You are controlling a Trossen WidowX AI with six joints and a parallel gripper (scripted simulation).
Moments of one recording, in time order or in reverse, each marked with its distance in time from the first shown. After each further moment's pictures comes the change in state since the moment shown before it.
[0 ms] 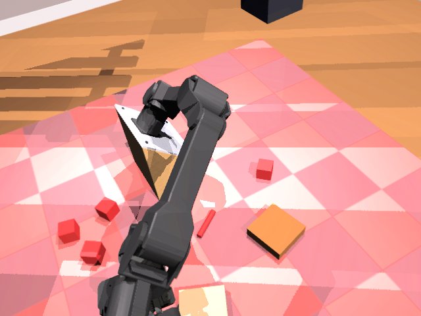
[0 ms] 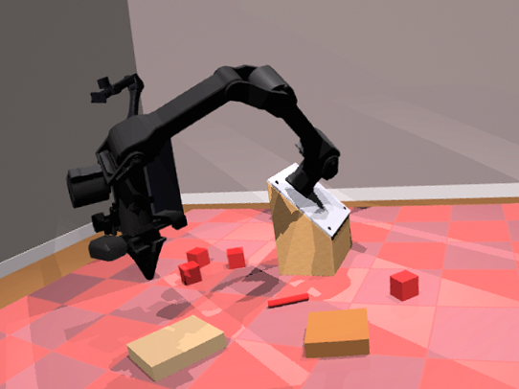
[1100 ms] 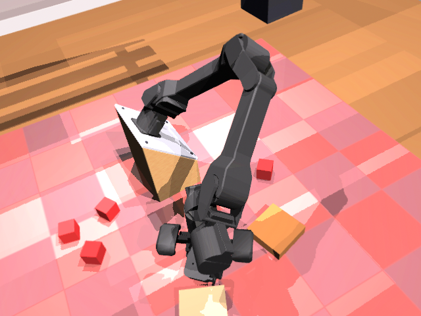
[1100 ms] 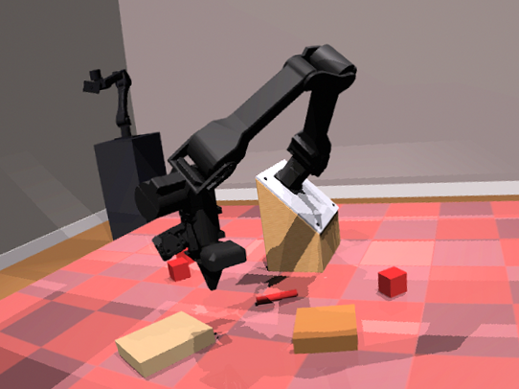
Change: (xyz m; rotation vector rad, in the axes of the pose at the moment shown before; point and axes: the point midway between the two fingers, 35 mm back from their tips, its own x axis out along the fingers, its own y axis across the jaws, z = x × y) arm 0.038 -0.062 -0.116 -1.082 -0.006 -0.001
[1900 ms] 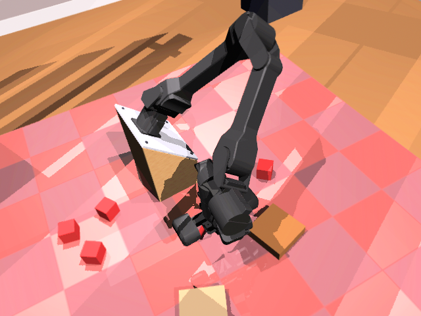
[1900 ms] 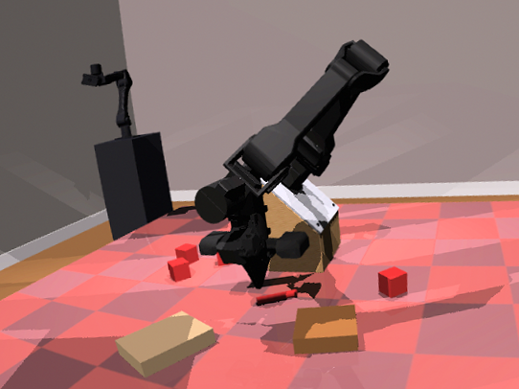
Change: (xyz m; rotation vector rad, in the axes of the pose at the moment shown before) arm 0.021 0.011 -0.083 -0.646 0.018 0.023
